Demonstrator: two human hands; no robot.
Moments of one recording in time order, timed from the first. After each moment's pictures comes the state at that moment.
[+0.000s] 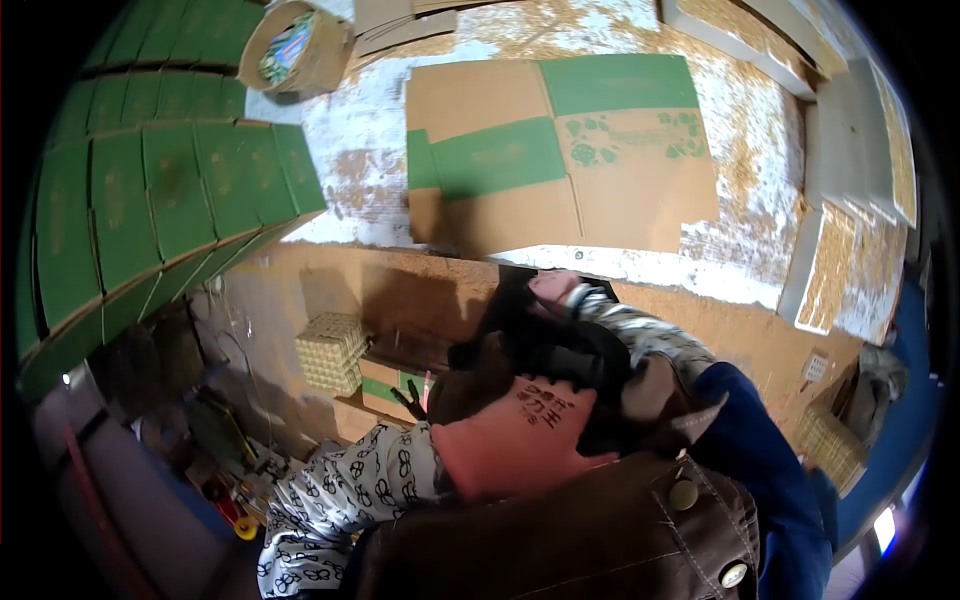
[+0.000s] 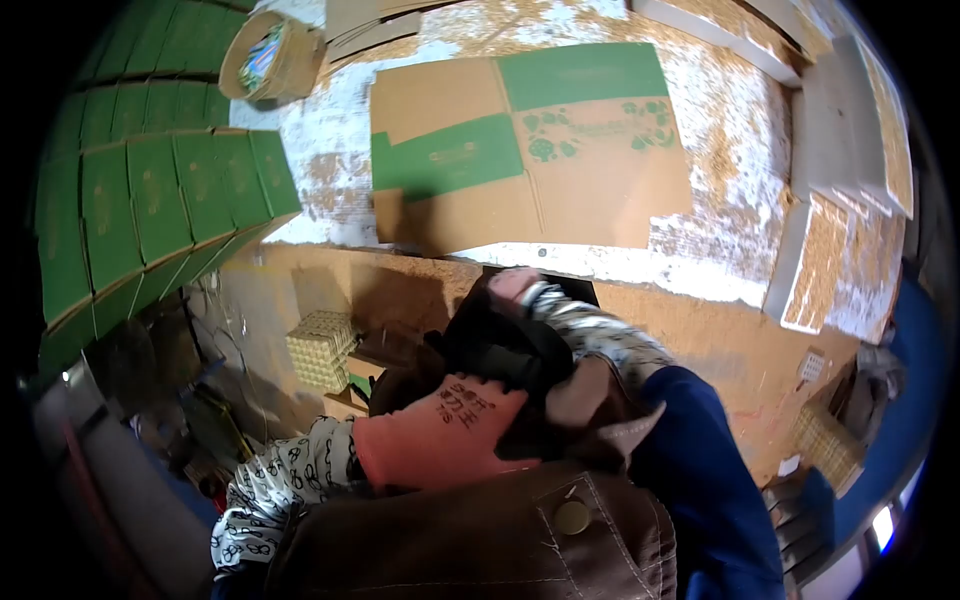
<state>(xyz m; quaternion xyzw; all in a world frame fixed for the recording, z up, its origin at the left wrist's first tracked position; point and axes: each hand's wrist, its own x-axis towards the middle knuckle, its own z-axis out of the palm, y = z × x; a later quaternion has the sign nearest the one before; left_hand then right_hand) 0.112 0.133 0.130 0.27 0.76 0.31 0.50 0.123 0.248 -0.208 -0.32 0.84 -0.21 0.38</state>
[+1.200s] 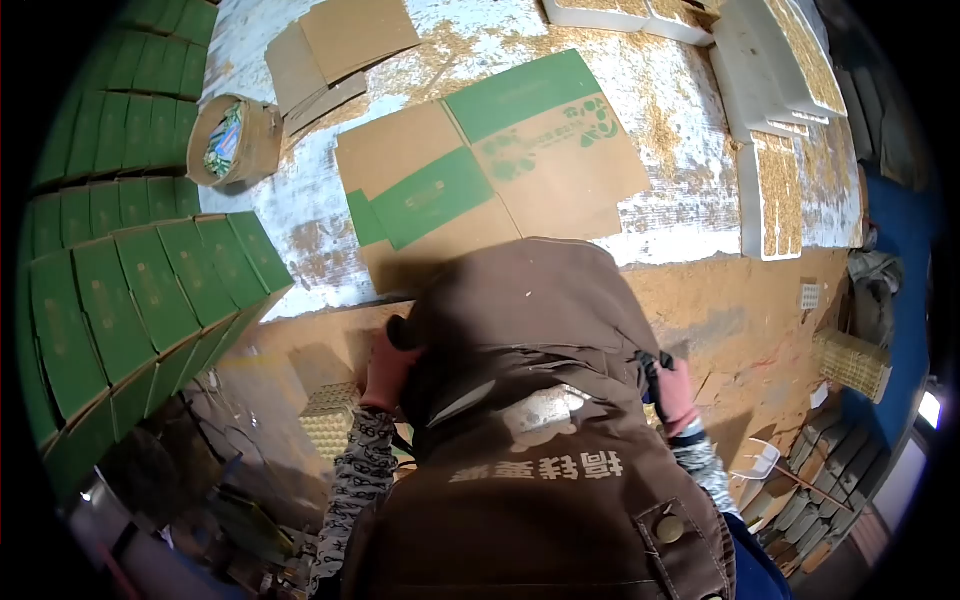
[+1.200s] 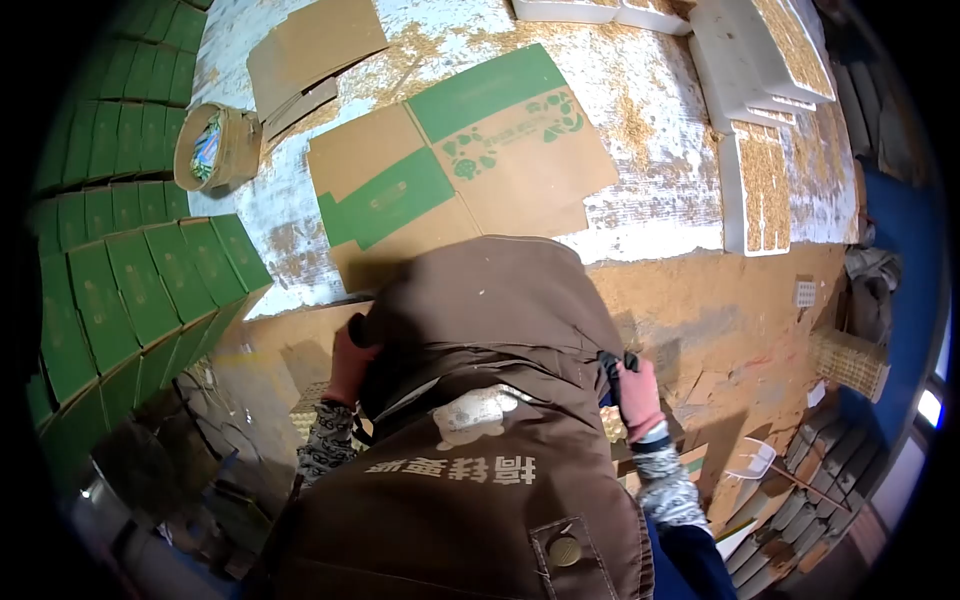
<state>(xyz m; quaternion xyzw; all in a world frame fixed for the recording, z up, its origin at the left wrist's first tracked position) 0.135 -0.016 -0.060 -0.07 0.91 0.32 0.25 0.295 0.397 -0.019 0.40 0.76 -0.48 0.19</state>
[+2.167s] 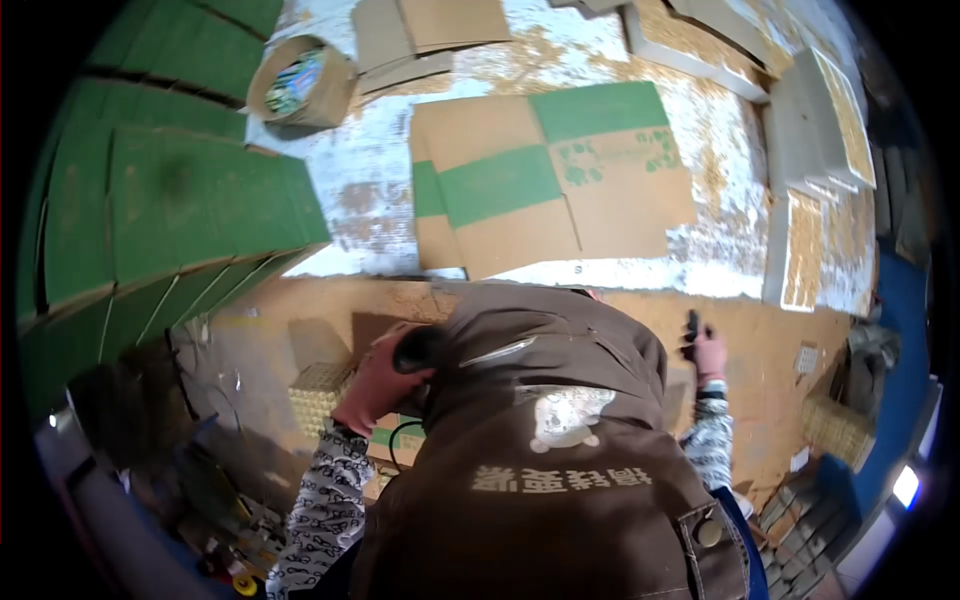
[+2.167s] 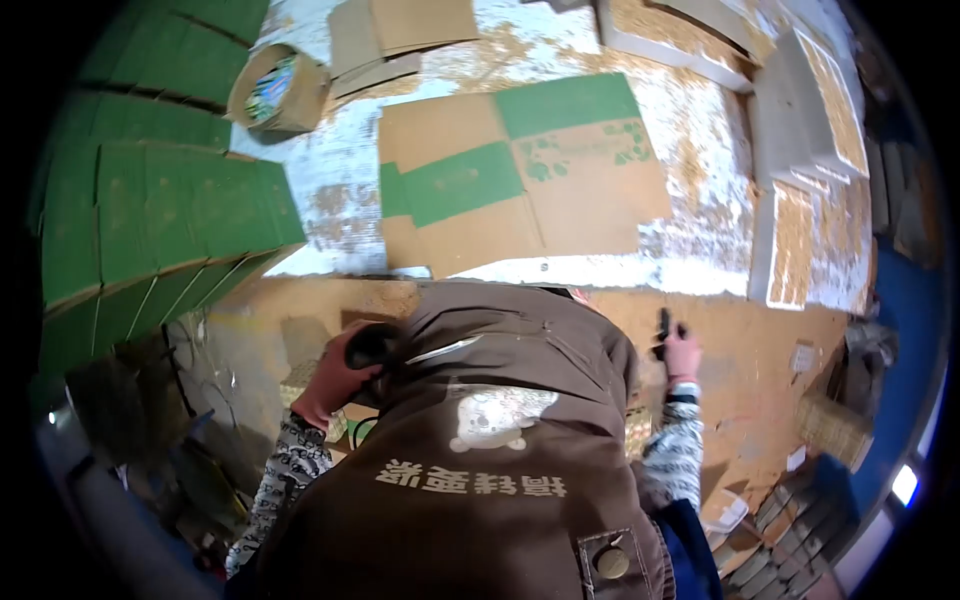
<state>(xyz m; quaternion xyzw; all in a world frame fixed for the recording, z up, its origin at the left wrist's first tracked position) 0.129 -0.051 0.043 0.04 0.81 0.50 0.31 0.241 0.457 -0.099 0.50 0.72 -0.47 0.12</state>
